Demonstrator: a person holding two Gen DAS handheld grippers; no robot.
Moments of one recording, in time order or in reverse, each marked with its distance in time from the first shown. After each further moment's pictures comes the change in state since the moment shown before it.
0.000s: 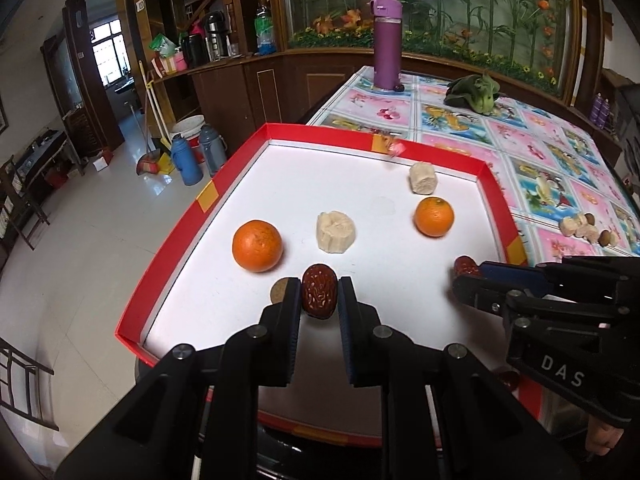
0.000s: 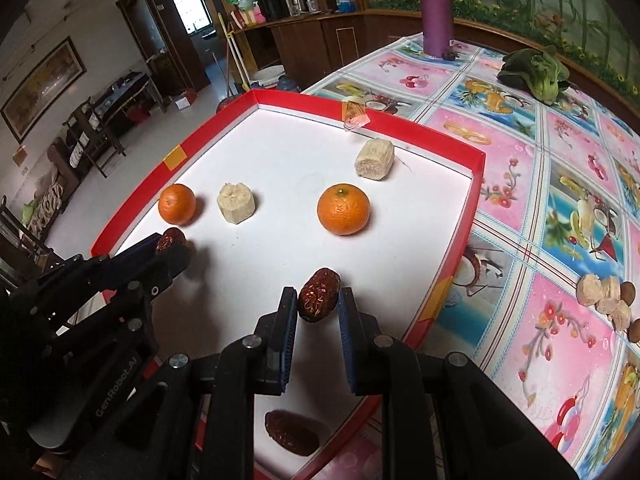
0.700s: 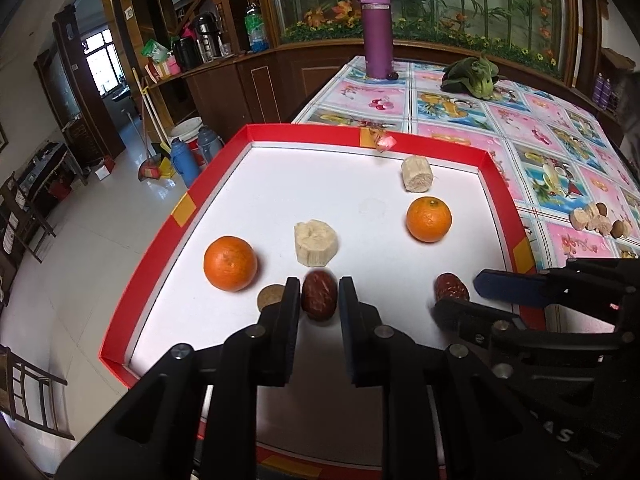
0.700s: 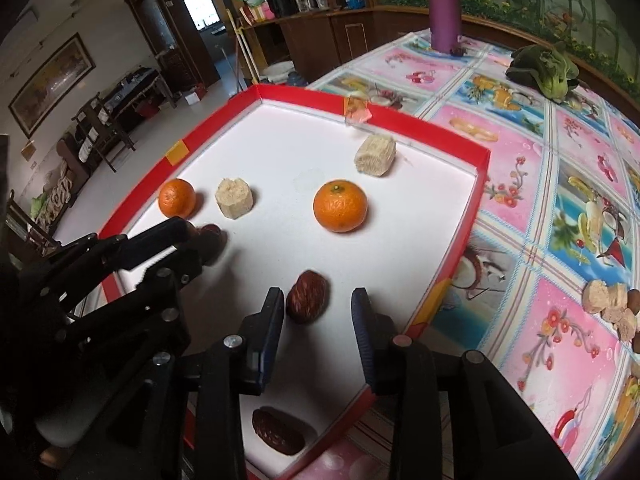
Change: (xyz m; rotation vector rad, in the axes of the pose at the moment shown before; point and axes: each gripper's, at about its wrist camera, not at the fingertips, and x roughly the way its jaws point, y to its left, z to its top) left arm 0.014 -0.018 0.010 0.051 0.027 0.020; right arm -0.002 -0.009 0.000 -0.019 0.003 0.045
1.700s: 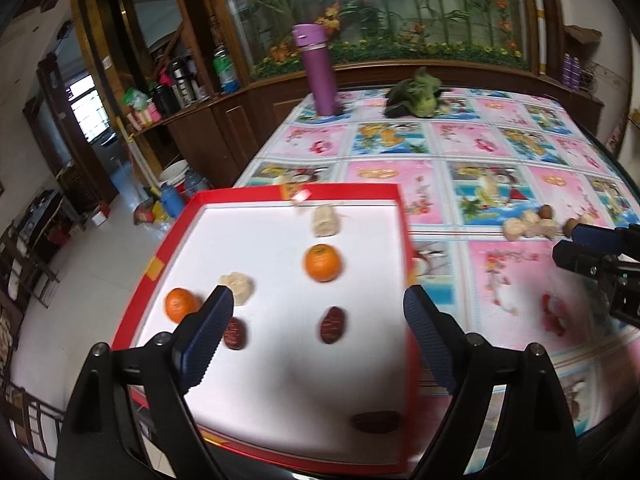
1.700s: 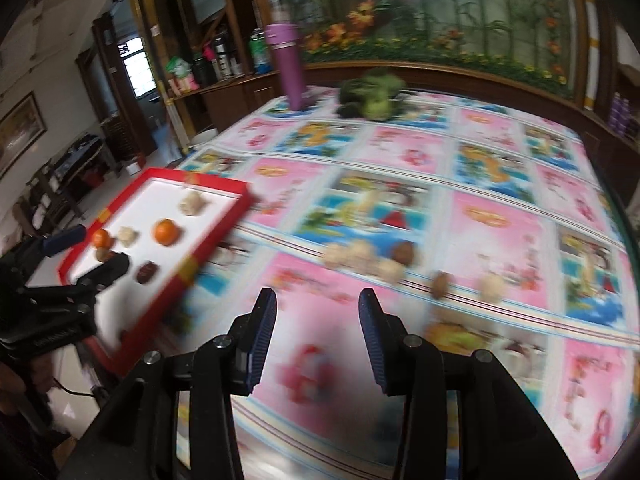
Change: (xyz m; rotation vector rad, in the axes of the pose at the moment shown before) left arm -0.052 -0.083 0.017 0.133 -0.098 -0.010; right arm -0.127 -0.141 -0.070 0.151 -0.223 -0.226
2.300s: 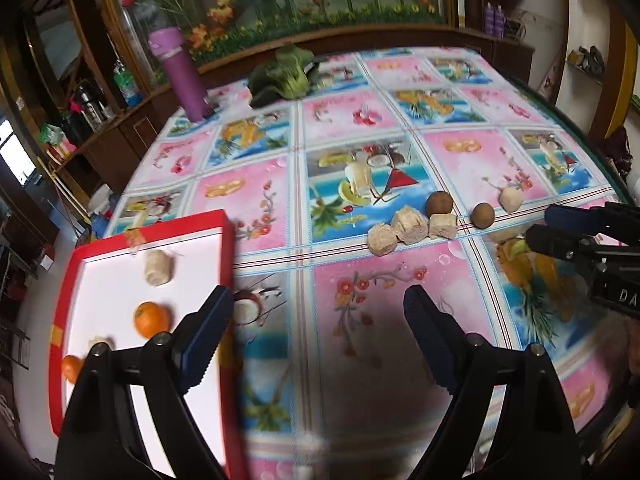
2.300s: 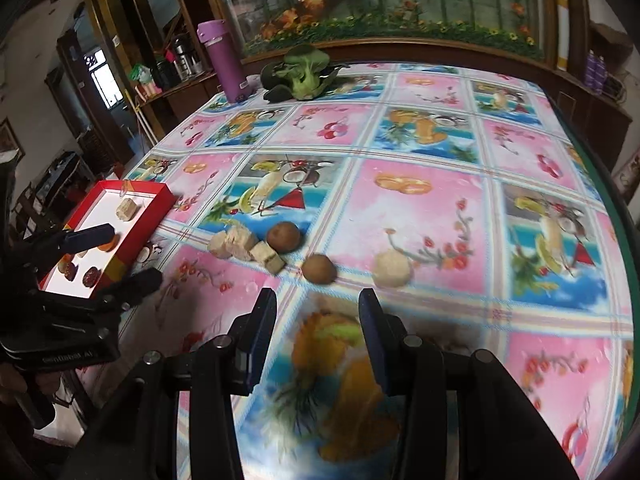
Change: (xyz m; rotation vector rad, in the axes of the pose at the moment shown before) left arm 0.039 -0.116 0.039 0.194 0.103 -0.213; right arm 0.017 -0.078 0.000 0.096 0.063 -0.015
